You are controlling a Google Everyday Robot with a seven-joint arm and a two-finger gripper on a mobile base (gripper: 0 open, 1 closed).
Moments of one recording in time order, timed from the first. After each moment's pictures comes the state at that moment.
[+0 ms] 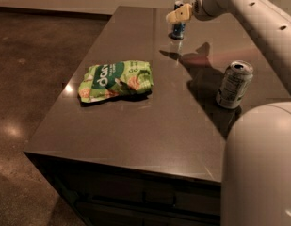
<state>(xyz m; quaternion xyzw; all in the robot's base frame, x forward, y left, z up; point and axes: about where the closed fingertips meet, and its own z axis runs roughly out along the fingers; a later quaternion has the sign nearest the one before) 0.856 -0.177 0.945 -0.14 0.87 0.04 0.47</state>
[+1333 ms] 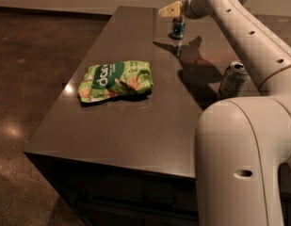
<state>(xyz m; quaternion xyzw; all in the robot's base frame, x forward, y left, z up) 0.914 -0.162 0.934 -0.09 0.86 0.06 0.50</state>
